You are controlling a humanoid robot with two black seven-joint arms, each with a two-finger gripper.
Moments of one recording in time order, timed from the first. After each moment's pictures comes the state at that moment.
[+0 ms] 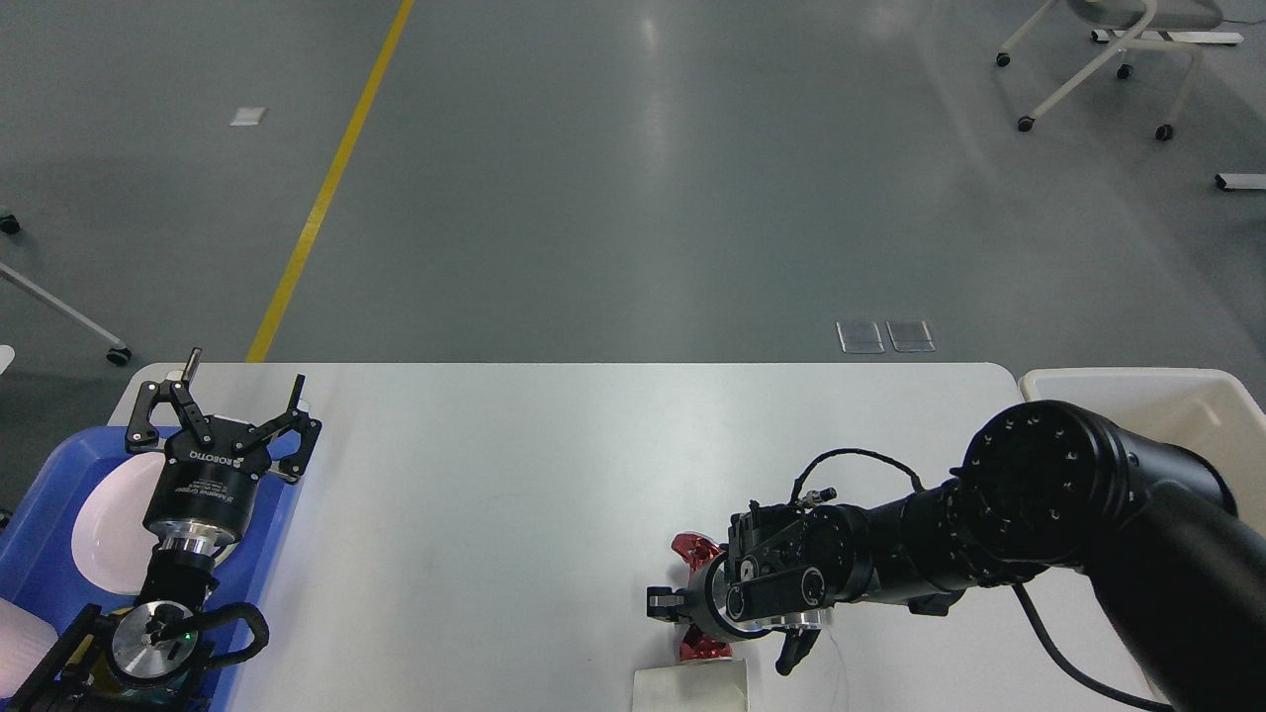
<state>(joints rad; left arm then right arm) -0.21 0.15 -1.51 -0.81 0.13 -0.65 -0.15 1.24 0.19 -0.91 1.03 -0.10 -0.04 -0.20</state>
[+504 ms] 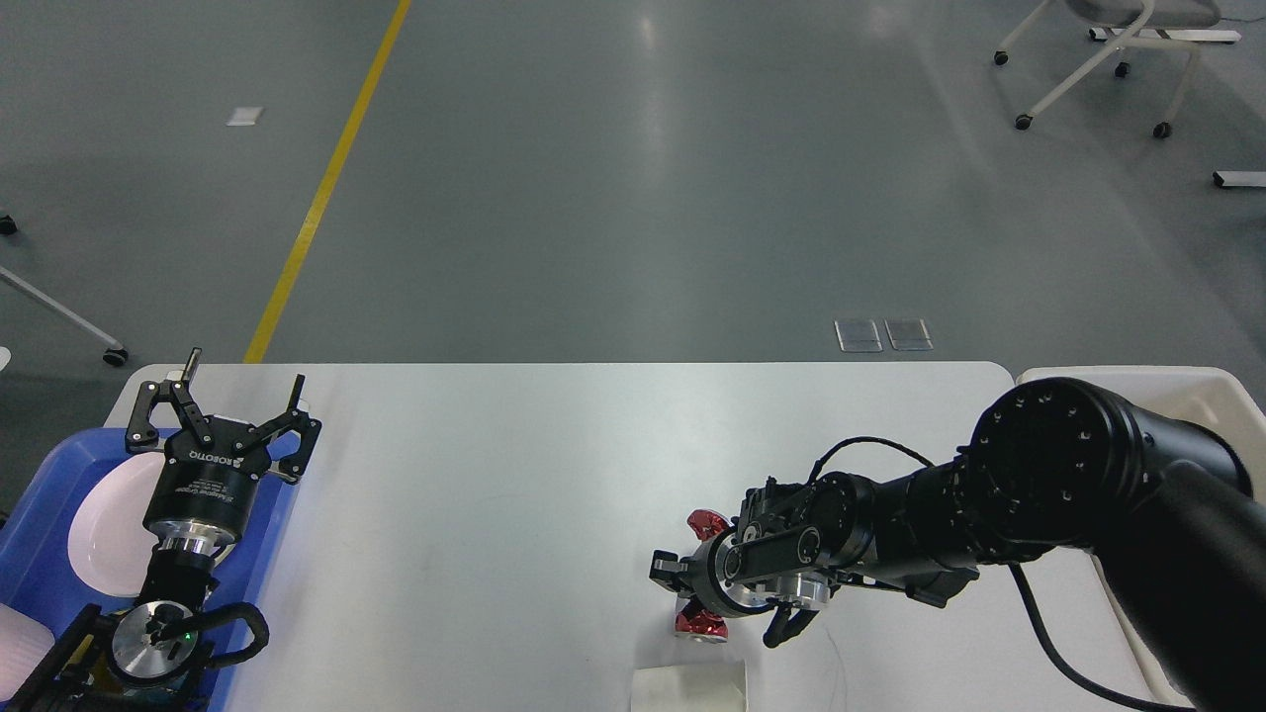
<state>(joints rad) -0.21 0.15 -1.51 -0.81 0.13 -0.65 -0.15 1.29 0.18 -0.91 1.04 0.08 -0.07 -0.20</state>
